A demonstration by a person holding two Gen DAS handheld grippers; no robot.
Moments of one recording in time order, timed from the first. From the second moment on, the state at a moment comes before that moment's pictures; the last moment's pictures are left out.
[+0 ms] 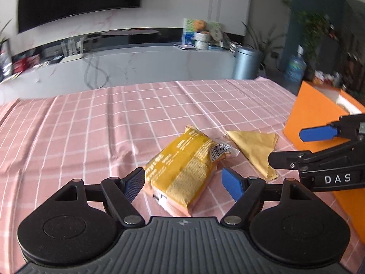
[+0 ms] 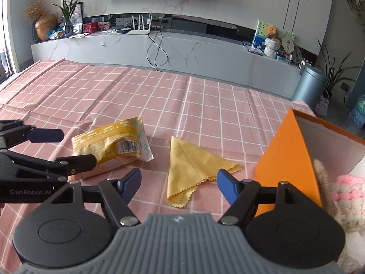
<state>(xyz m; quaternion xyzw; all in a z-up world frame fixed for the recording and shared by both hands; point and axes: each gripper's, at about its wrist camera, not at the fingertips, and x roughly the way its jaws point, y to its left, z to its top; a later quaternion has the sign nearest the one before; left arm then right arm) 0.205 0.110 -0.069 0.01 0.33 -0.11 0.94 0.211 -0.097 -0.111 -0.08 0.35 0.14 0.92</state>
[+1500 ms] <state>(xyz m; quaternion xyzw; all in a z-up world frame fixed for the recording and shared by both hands) 0.108 0.105 -0.062 -0.09 0.38 0.00 0.92 0.099 -0.103 -0.118 -0.13 0.36 0.23 0.90</state>
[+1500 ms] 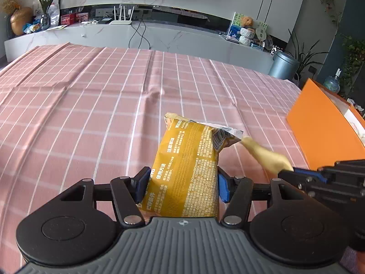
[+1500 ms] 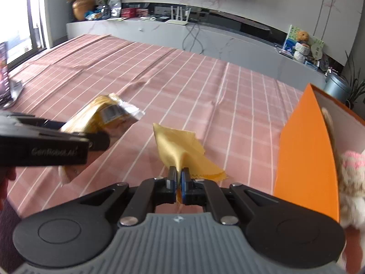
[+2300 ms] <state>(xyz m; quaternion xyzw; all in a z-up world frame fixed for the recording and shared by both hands) 0.054 0.069 -0.087 -0.07 0.38 0.01 0.92 0.049 -0.143 -0.140 -0.09 0.33 0.24 0.91</state>
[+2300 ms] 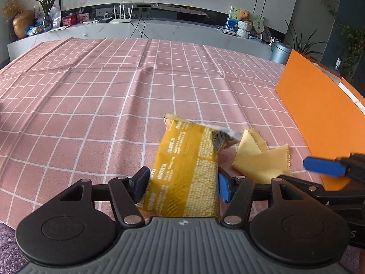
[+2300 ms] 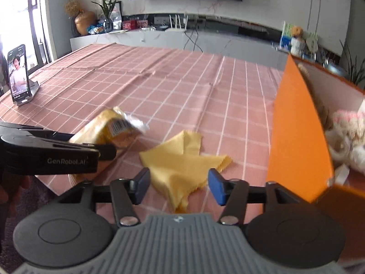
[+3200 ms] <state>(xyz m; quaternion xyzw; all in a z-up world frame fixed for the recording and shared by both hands) 0.066 0.072 -0.092 -0.06 0.37 -0.01 0.93 0.068 -0.117 -0.161 -0.13 0.33 0.23 0.91</state>
